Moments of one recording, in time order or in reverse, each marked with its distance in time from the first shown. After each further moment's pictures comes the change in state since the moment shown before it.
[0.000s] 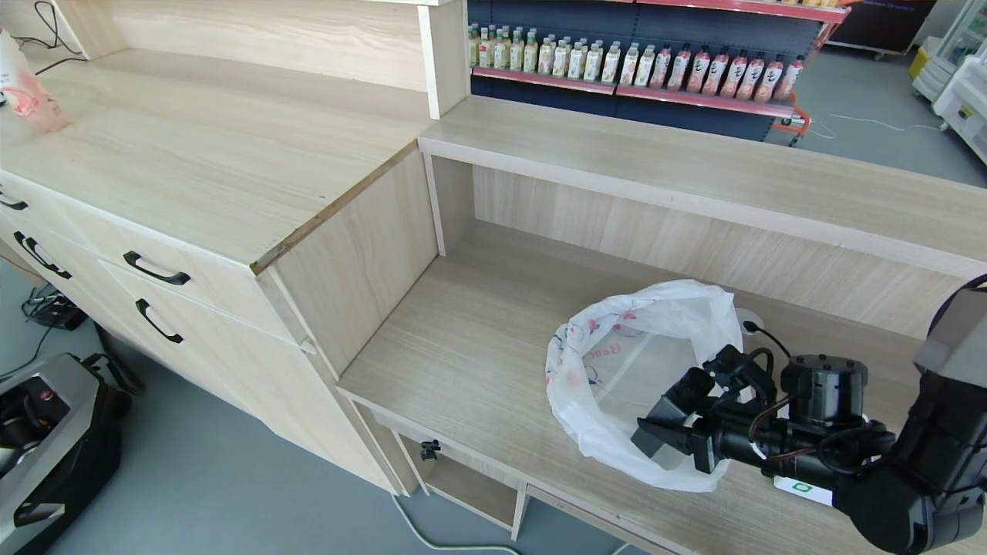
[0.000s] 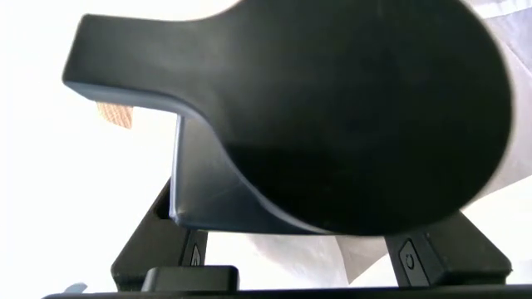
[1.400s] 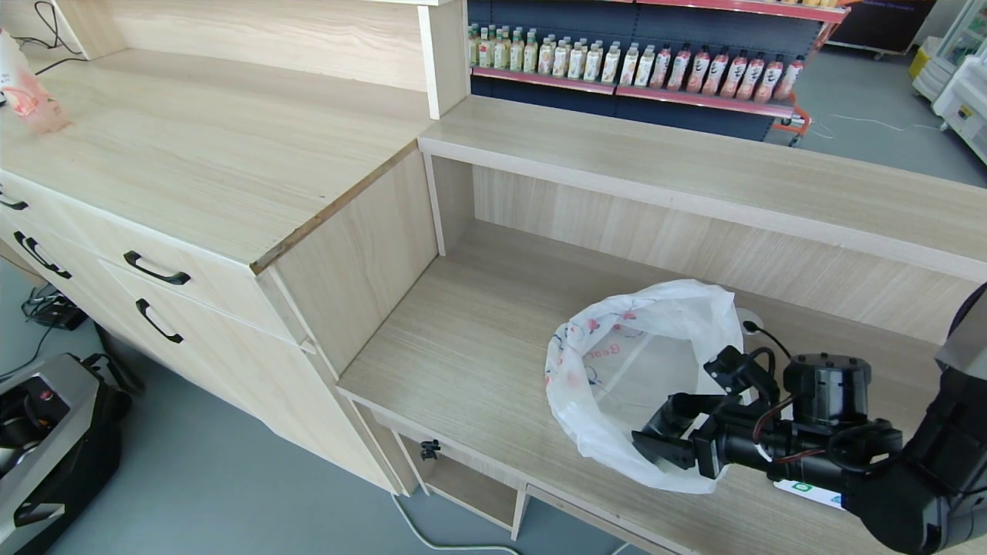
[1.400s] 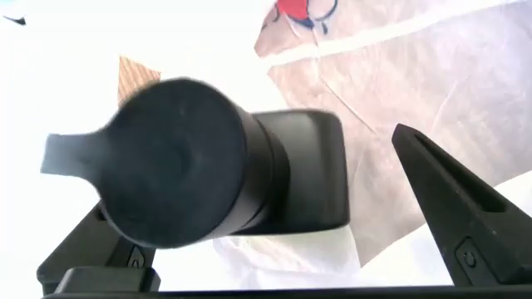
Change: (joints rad) left arm 0.000 0.000 0.000 0.000 0.000 0.000; right arm 0.008 -0.062 0.002 0.095 0.005 0.004
